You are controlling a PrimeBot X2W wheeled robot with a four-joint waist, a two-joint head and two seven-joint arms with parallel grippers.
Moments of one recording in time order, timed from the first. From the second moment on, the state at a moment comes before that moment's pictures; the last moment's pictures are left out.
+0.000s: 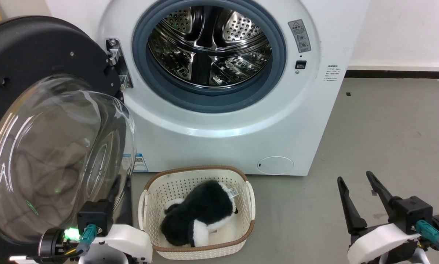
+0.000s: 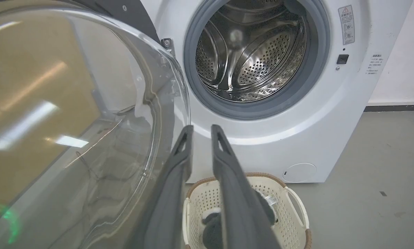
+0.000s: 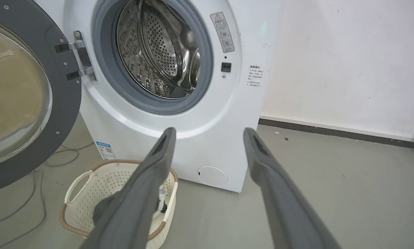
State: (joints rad) left arm -0.01 0.05 -0.01 0.00 0.00 0.04 -0.03; right arm -0.01 -0.06 -0.02 0.01 0.03 0.13 -0.03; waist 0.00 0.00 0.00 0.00
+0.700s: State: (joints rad) left arm -0.12 0.12 -0.01 -0.12 0.00 0.05 -0.07; right arm -0.01 -0.06 -0.05 0.02 0.08 0.13 -0.07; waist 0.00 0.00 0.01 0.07
